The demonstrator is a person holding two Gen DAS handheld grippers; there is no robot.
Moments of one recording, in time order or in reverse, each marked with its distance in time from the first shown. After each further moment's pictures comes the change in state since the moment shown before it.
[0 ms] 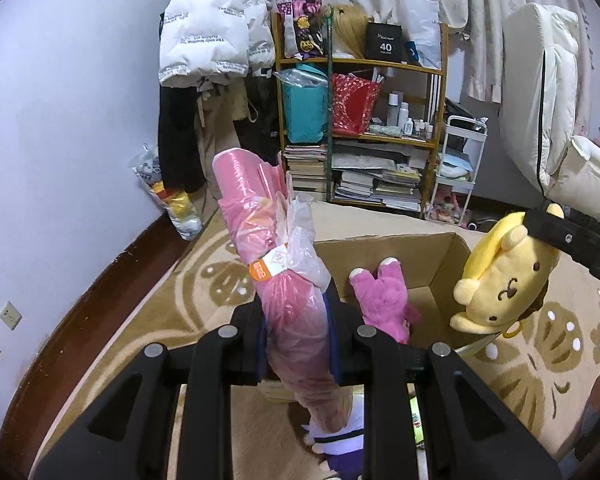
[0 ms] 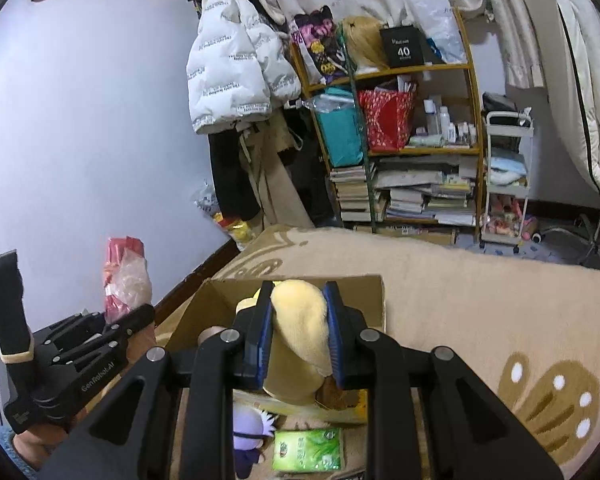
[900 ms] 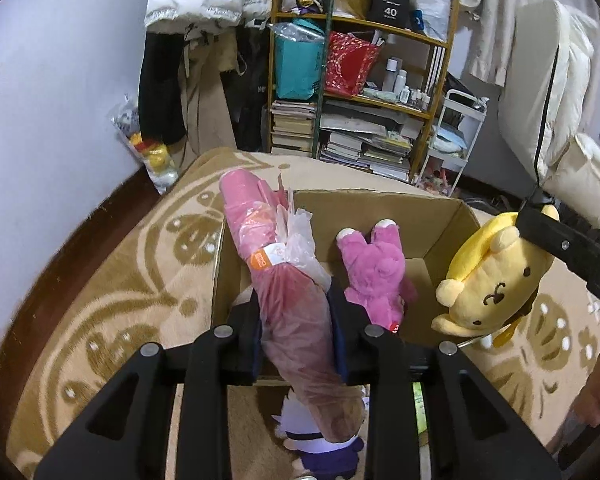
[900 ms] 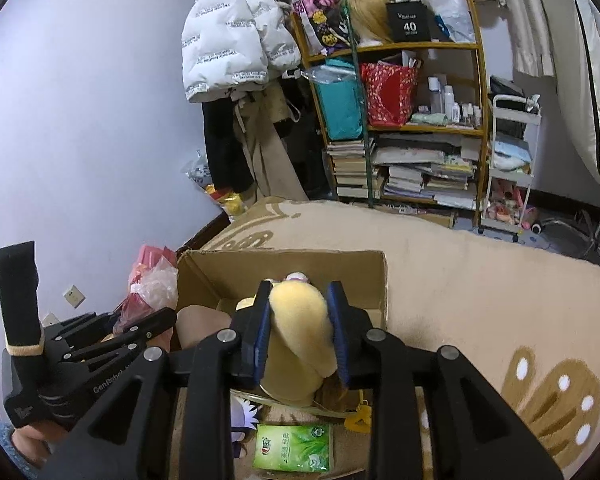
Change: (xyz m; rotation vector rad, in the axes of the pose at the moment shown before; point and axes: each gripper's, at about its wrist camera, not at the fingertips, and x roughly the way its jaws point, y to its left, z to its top) left arm 0.050 0.005 -0.017 -0.071 0.149 -0.078; right arm 0.034 -0.008 -0.012 -0.033 0.100 -0.019
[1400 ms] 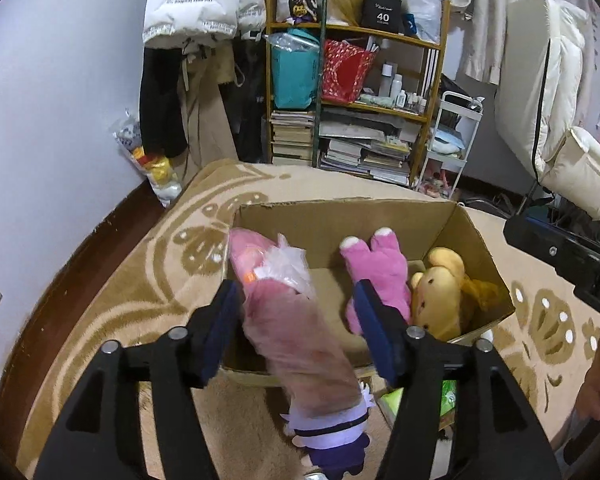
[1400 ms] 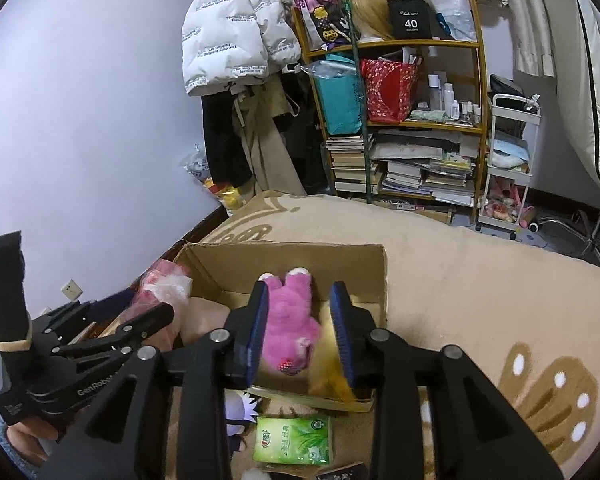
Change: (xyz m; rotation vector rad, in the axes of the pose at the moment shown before) left arm -0.019 -0.006 0.001 0.051 -0.038 0.025; right arm -0.001 0.004 -0.001 -0.001 0.027 -0.008
